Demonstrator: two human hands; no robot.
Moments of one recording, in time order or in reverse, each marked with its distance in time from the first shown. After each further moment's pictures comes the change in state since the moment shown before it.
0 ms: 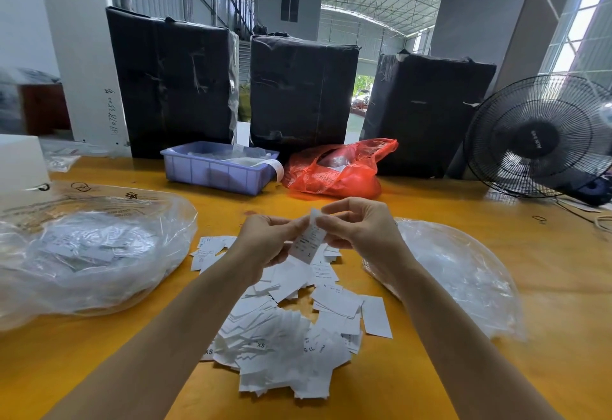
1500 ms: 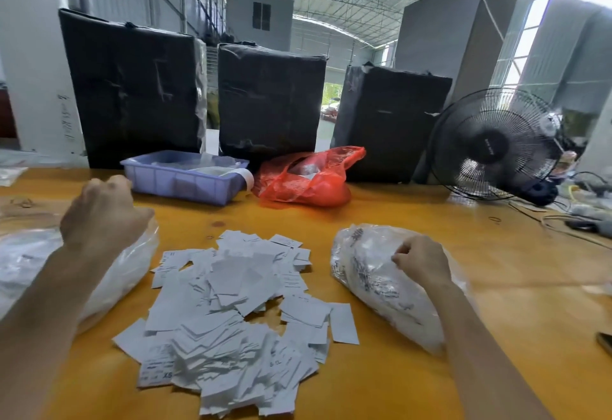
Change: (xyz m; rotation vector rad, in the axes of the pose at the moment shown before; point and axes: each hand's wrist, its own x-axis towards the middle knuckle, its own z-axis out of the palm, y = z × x) left_hand 0.018 0.027 -0.113 1.113 0.694 0.168; right_hand 0.013 0.080 -0.127 -0.954 0.412 0.324
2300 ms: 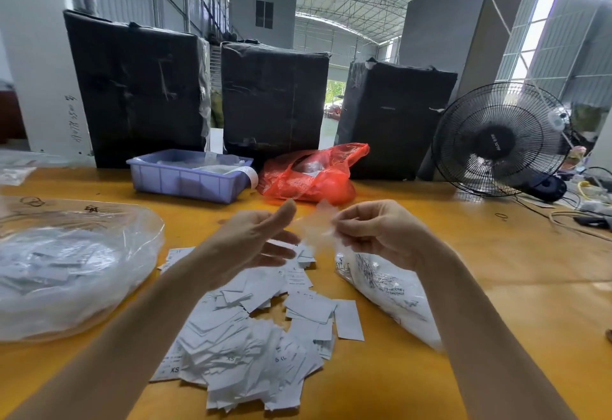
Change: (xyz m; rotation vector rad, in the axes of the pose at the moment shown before) left_hand -0.075 0.089 0.017 -1.076 -0.928 0.163; right_hand -0.047 -0.086 -0.052 0.965 -0.688 -0.185
